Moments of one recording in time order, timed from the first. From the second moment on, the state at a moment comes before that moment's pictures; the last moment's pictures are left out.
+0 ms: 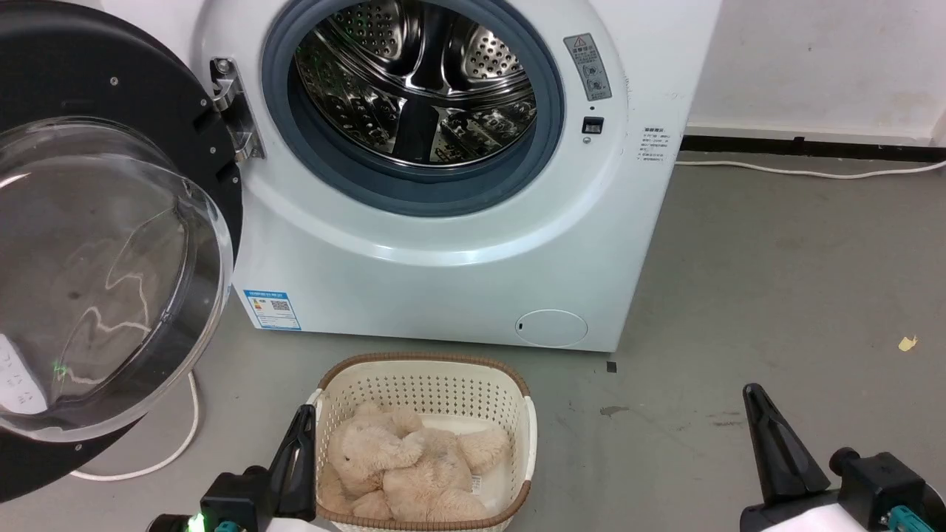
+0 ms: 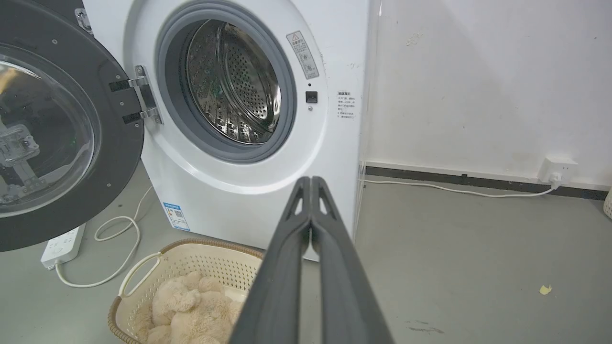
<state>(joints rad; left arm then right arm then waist) 0.05 0.23 -0.27 0.07 -0.28 0.19 -0.24 0.08 -0.05 -0.01 0.02 0.10 0.13 -0.21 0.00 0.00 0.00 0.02</state>
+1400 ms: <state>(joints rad) 0.04 0.17 -0.17 0.04 -0.18 0.12 -0.15 0.06 -0.05 -0.01 0.02 0.06 0.13 -0.14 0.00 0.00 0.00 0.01</state>
